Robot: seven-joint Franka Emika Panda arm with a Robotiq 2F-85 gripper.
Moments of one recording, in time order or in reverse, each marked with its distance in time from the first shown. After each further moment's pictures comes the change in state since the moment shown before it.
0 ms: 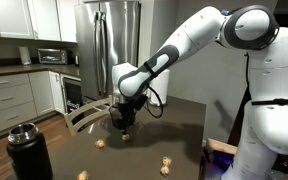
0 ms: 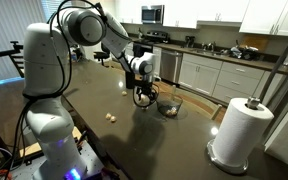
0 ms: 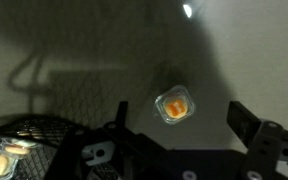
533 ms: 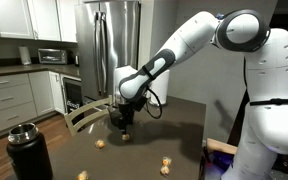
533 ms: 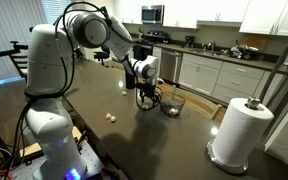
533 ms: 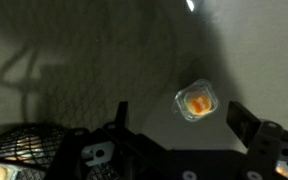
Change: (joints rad) arm -0.033 0.042 -0.004 0.011 0.003 0.058 -0.047
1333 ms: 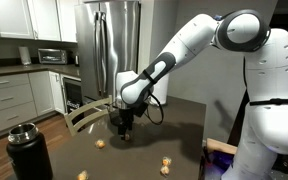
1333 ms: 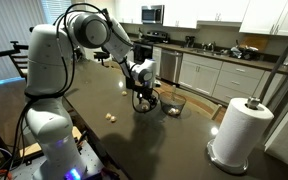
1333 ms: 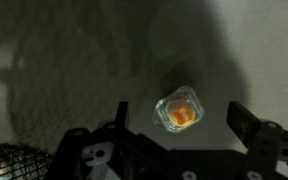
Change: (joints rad) arm -0.005 0.002 0.025 -0.068 0.070 0.101 -0.028
